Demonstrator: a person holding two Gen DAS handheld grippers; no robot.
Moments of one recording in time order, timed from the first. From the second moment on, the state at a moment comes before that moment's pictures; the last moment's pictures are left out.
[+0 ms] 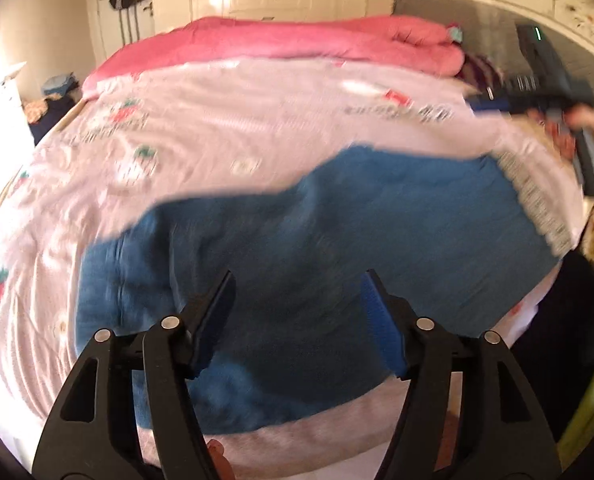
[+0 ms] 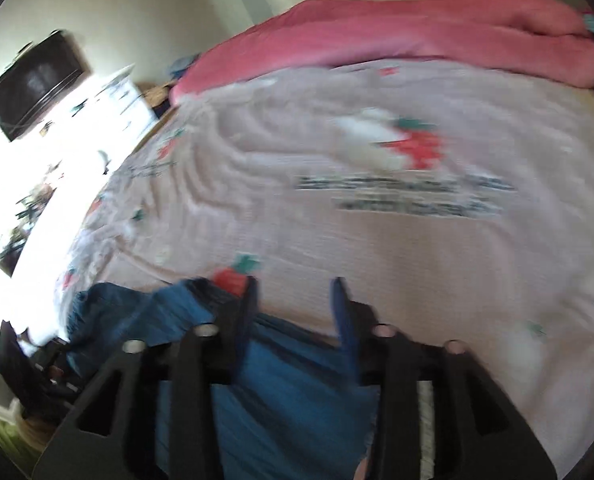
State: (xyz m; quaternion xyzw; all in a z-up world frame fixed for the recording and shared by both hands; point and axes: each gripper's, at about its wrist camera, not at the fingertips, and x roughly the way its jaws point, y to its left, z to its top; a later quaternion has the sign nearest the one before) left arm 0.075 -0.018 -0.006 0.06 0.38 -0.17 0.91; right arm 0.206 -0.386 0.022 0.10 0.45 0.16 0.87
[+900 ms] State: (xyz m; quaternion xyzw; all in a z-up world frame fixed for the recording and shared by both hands) left arm 0.221 -0.125 -0.055 0.08 0.46 -0.18 0.87; right arm 0.171 -0.446 -0.034 0.15 0.47 0.09 0.87
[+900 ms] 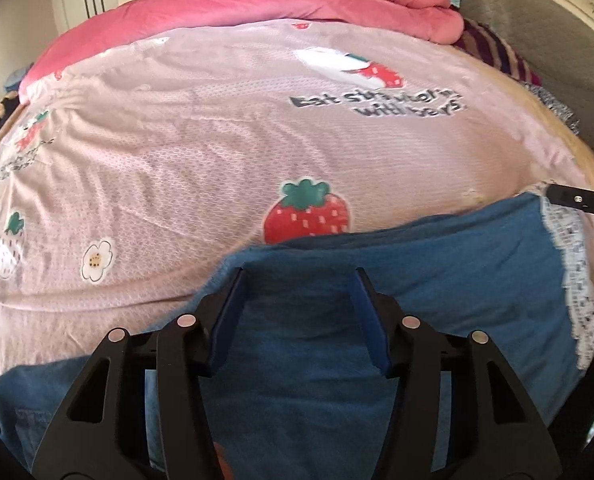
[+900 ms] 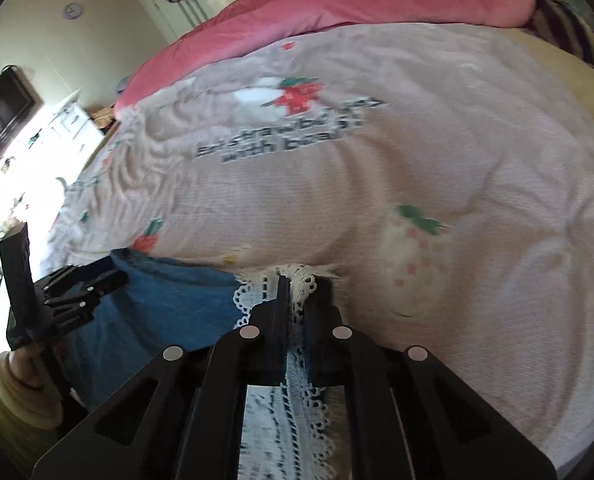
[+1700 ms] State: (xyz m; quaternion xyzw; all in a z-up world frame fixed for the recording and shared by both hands) left arm 0.194 -0.120 -0.026 0.07 0.42 -0.19 0.89; right arm 0.117 -0.406 0.010 0.07 0.41 0.12 0.90
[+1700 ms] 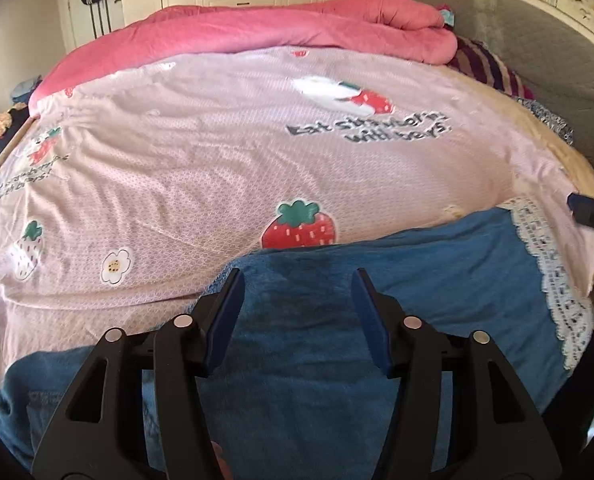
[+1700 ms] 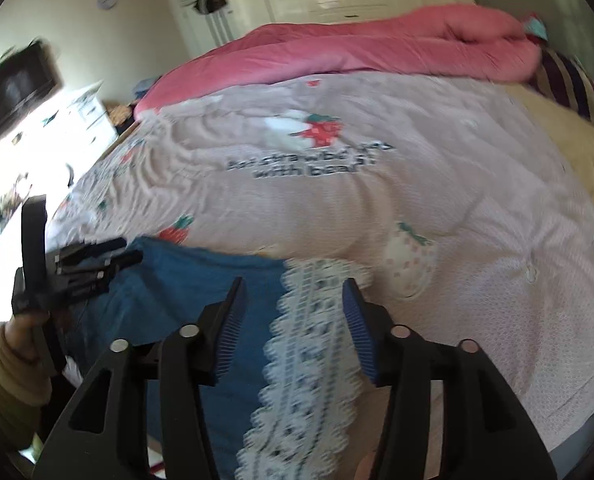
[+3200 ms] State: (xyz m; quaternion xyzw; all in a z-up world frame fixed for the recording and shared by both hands) left arm 0.092 0.026 -0.053 0.06 0.43 -0.08 0.90; right arm 0.049 -0.338 -0.066 -0.01 0.51 0.10 0.86
